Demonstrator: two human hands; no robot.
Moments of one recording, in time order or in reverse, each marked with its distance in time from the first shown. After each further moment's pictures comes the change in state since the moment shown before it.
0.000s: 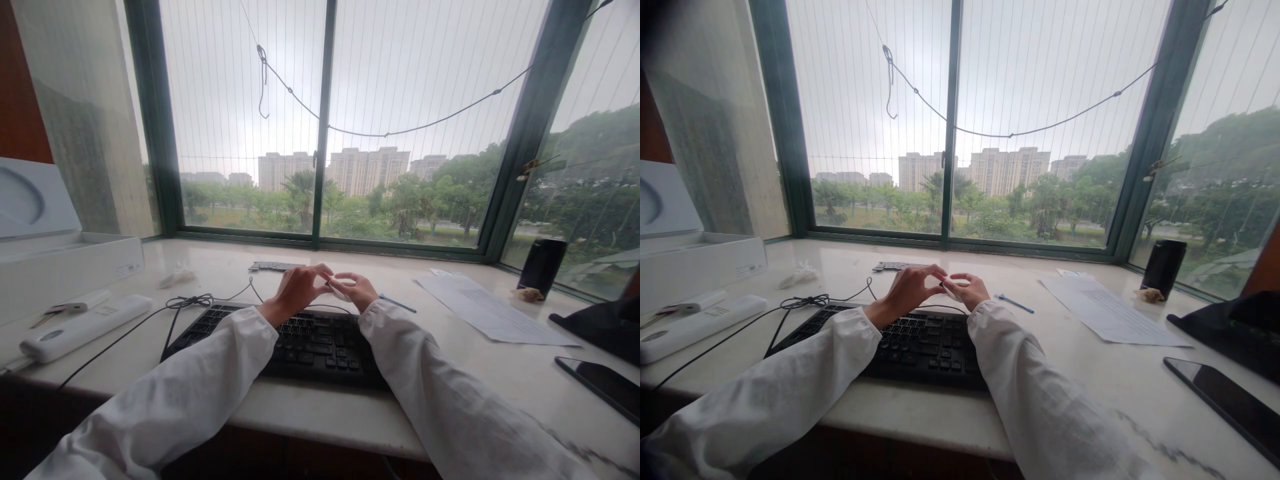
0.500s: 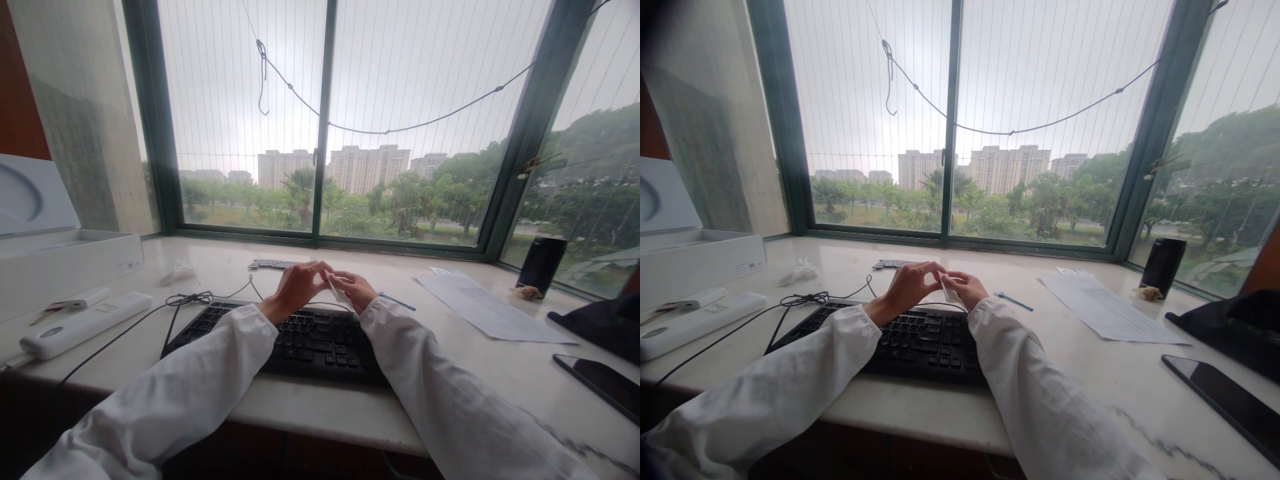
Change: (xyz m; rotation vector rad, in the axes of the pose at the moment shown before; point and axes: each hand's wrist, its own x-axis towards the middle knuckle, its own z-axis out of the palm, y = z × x) left_hand 0.000 -0.001 -0.001 -0.034 0.058 0.051; right_hand -0.002 -0.003 0.004 0.151 -0.124 0.043
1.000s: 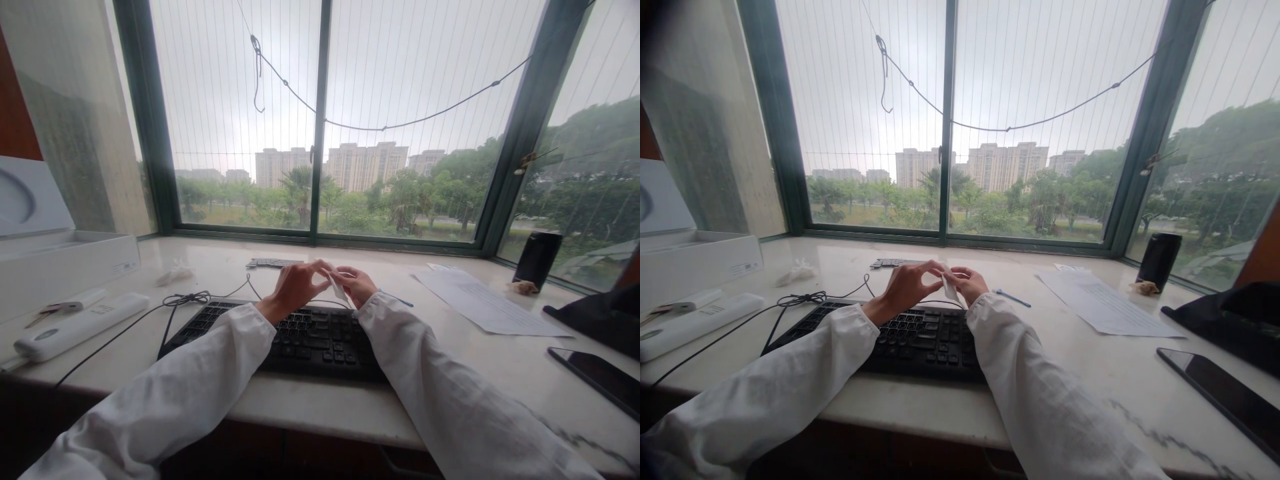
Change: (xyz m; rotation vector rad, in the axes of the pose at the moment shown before) left_hand -0.002 0.008 0.001 0.047 0.003 -0.028; right_hand 0.002 -0.006 0.000 0.092 0.139 0.005
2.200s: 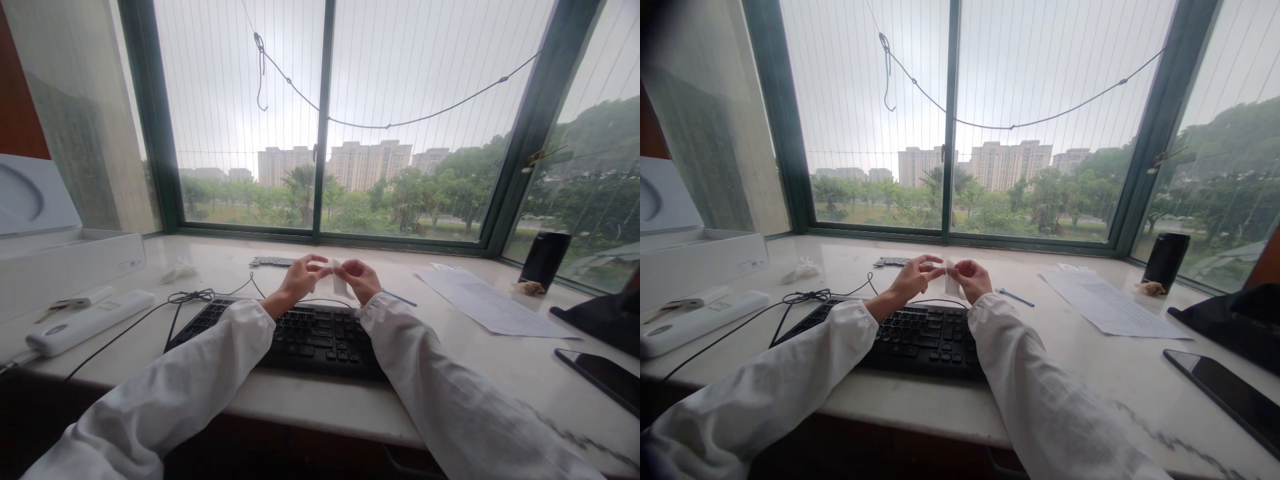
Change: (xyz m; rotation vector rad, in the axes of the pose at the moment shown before) left_hand 0.009 -0.009 0.010 -0.817 -0.119 -0.531; right_hand 0.001 0.004 -0.001 -0.143 0.030 -0.363
